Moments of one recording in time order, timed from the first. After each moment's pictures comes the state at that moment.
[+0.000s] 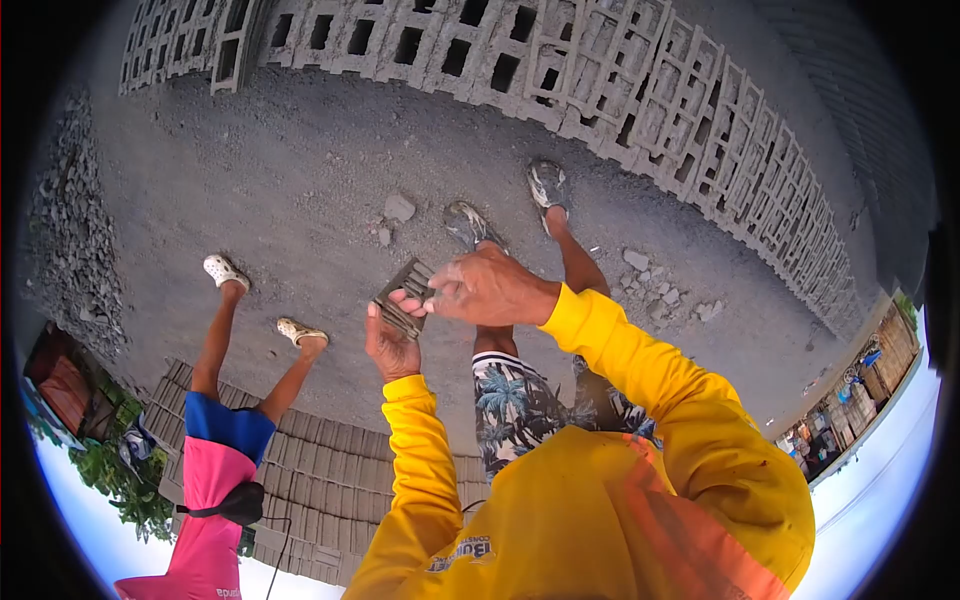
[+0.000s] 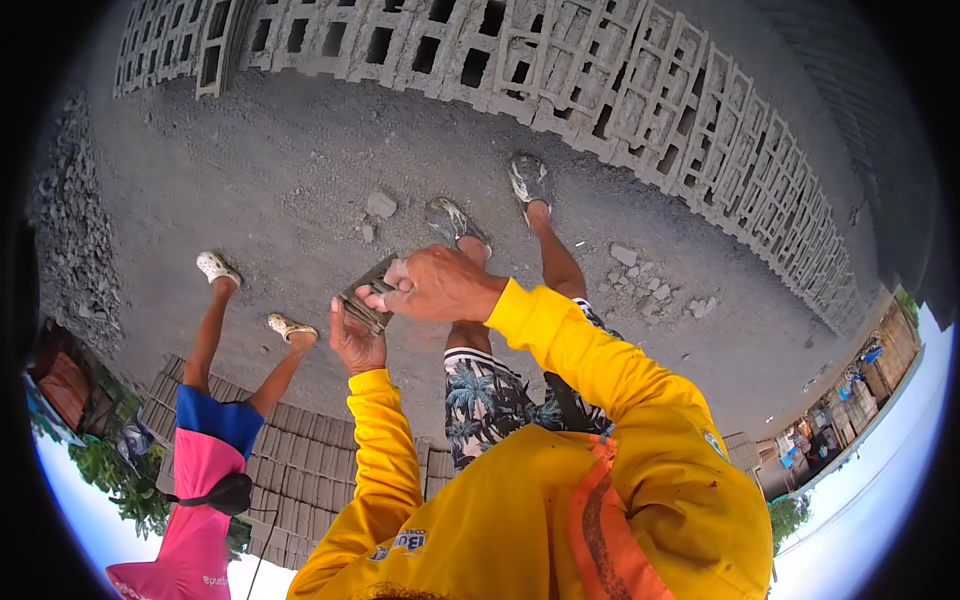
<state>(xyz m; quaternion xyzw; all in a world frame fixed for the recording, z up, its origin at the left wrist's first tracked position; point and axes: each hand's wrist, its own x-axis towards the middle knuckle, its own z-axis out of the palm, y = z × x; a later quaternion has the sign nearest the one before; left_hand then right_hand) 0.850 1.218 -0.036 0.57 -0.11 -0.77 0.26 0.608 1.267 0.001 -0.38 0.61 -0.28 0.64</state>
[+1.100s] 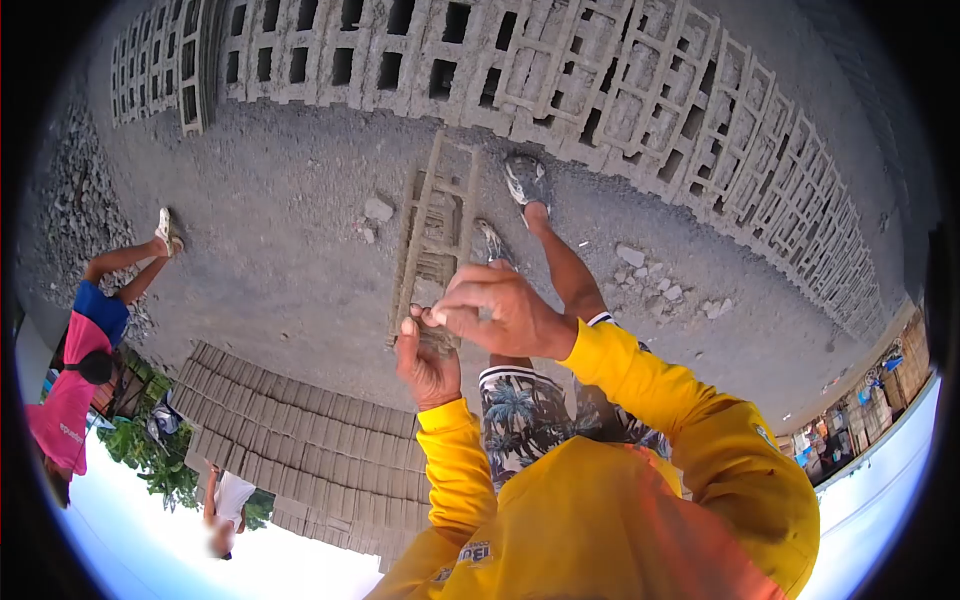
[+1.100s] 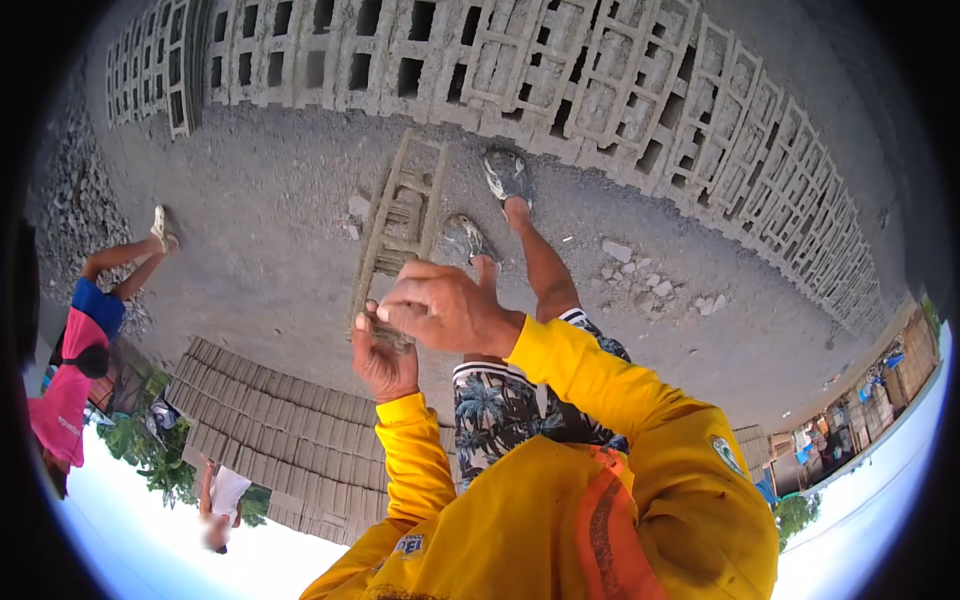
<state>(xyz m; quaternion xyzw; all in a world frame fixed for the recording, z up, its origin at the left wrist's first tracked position) 0.682 1.324 0.009 0.57 -0.04 -0.75 0.34 0.494 1.367 -0.003 -0.30 0.63 -0.49 0.53</state>
